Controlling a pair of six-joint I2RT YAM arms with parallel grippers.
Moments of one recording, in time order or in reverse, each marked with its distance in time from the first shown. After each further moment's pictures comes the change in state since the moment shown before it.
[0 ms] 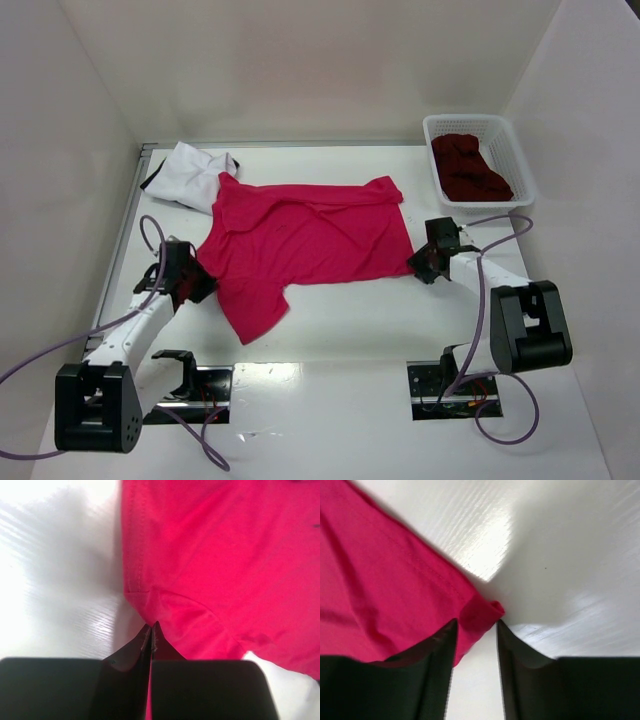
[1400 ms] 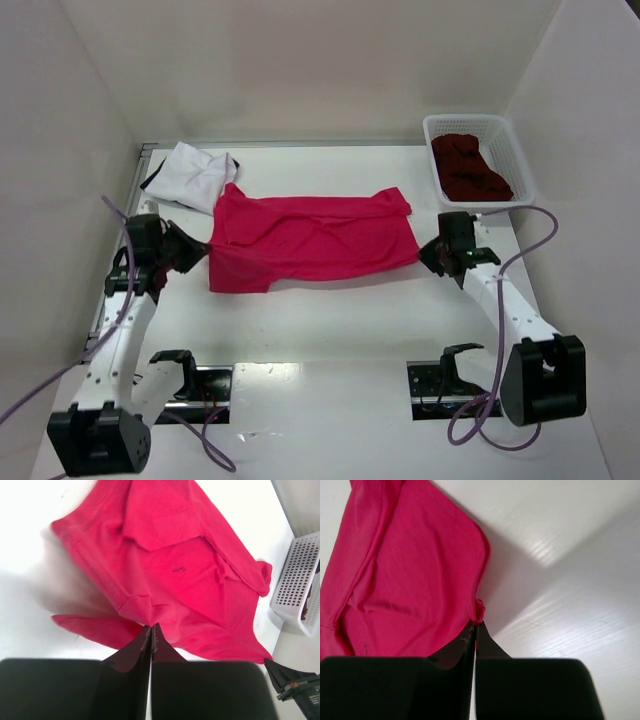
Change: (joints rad) left arm 0.087 -0.188 0.272 -0.163 0.168 0.018; right arm -0.001 -0.287 0.036 -0.172 0.040 -0.015
